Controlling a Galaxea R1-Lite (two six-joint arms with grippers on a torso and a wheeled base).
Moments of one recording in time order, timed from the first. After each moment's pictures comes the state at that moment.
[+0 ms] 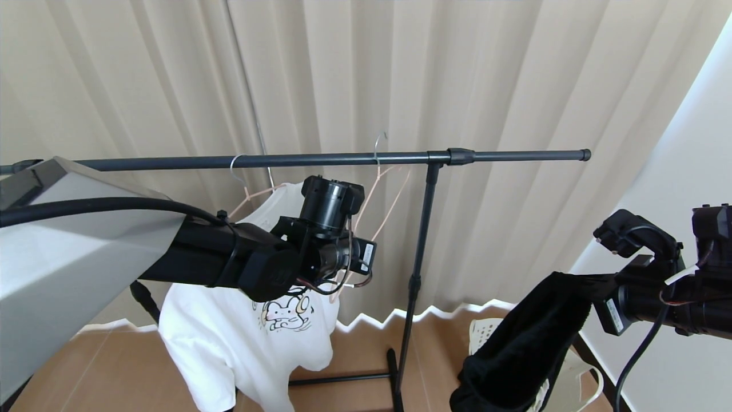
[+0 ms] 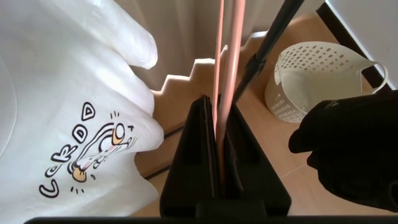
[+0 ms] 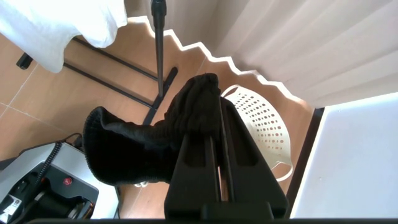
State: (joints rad) left arm -0.63 2.10 -1.31 -0.23 0.23 -0.07; right arm 0.11 1.48 -0.62 -0.24 0.18 -0.33
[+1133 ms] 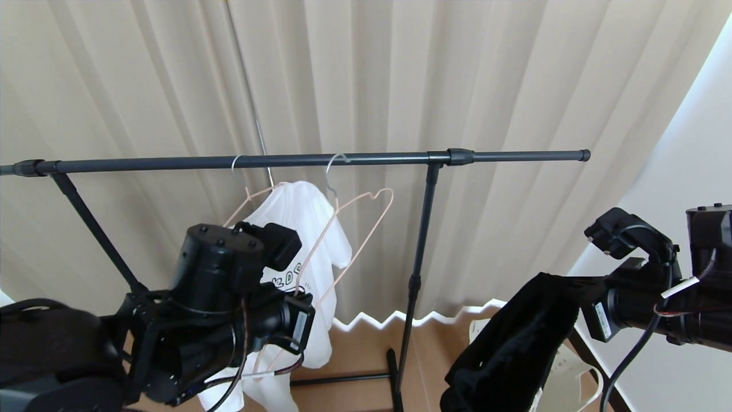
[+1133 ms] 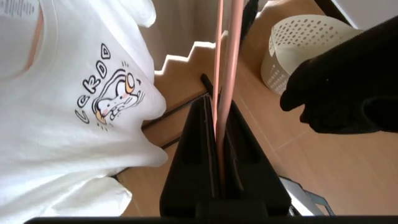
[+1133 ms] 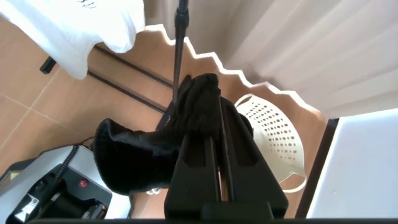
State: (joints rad) left arm -0.68 1.63 -0.66 -0.39 0.23 -0.06; right arm 0.27 1.43 -0.60 -0.24 0.06 -0.20
